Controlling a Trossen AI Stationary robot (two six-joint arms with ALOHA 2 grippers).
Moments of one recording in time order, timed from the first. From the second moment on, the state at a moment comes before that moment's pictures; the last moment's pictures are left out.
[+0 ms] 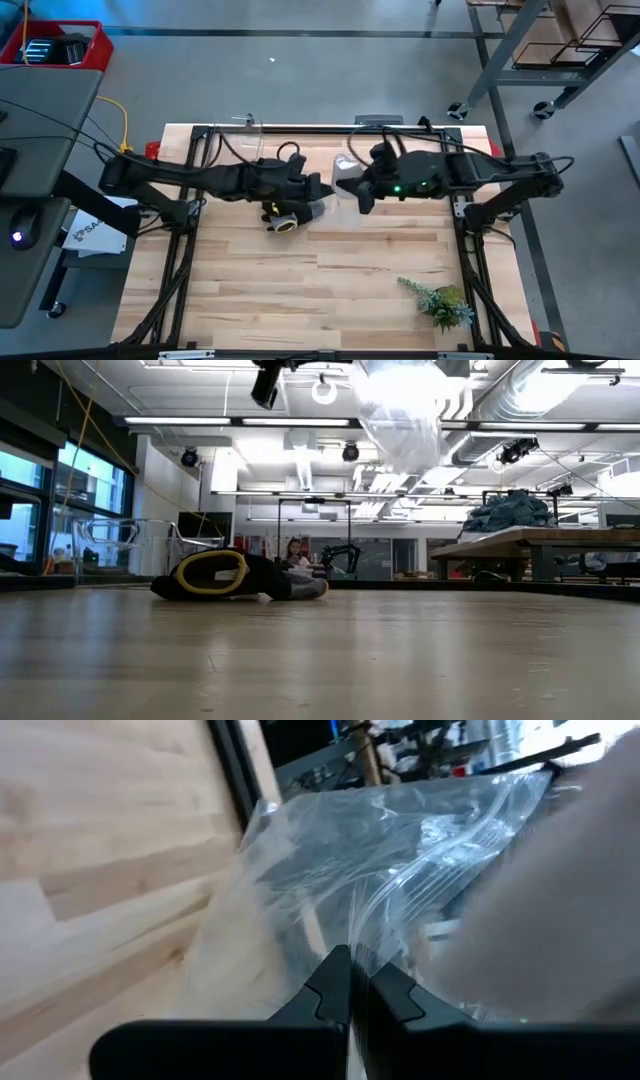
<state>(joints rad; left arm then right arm) -0.04 1.45 1.20 -0.03 -0.19 -1.28 0.18 1.41 1.59 -0.58 0.36 0.81</state>
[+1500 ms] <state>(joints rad) -0.03 1.42 1.22 0.13 -0.09 -1.40 0.14 1.41 1.59 -0.91 0.15 0.73</state>
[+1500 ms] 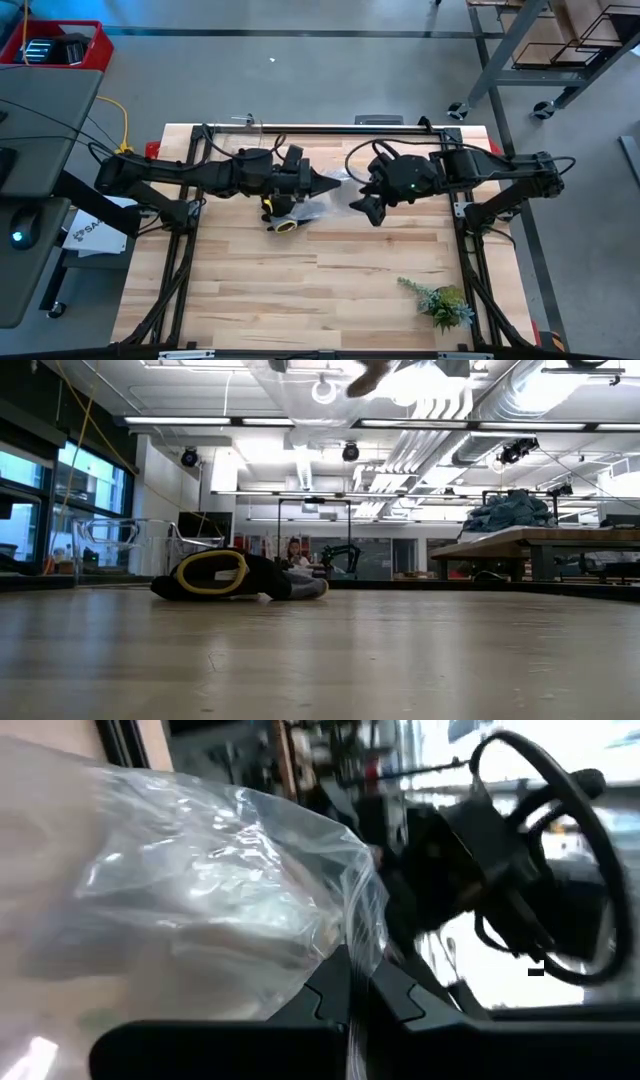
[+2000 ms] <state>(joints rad) 0.04 1.41 1.22 0.16 0.46 -1.47 0.19 1.40 2.01 -1.26 0.28 0.39</state>
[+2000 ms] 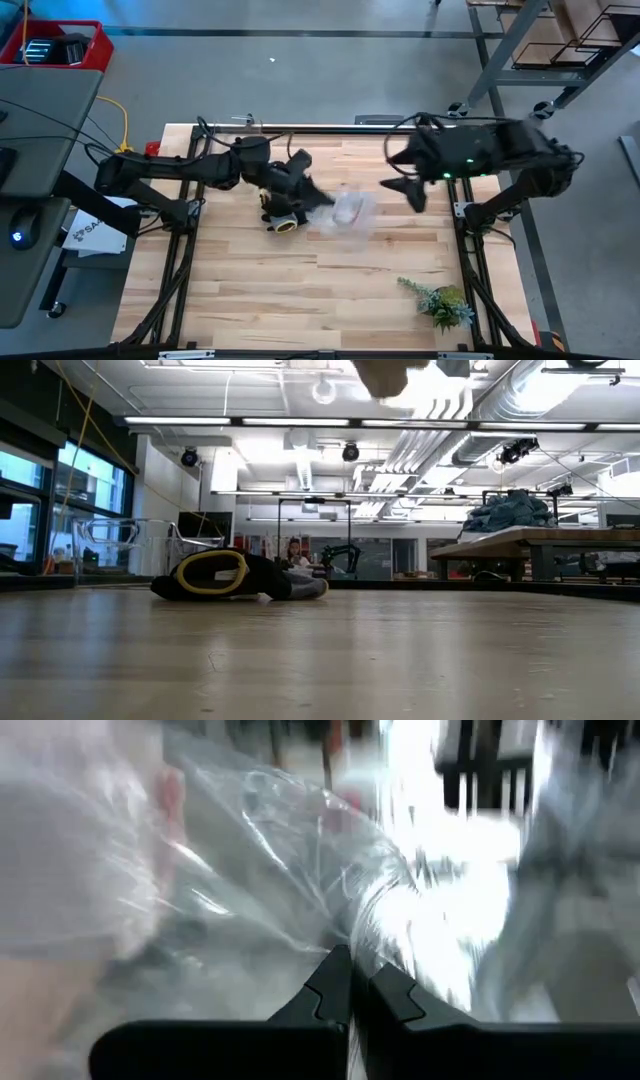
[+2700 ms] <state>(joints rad) 0.09 1.36 1.22 0.29 0.57 -1.60 0.35 1.41 1.73 -0.96 0.47 0.15</state>
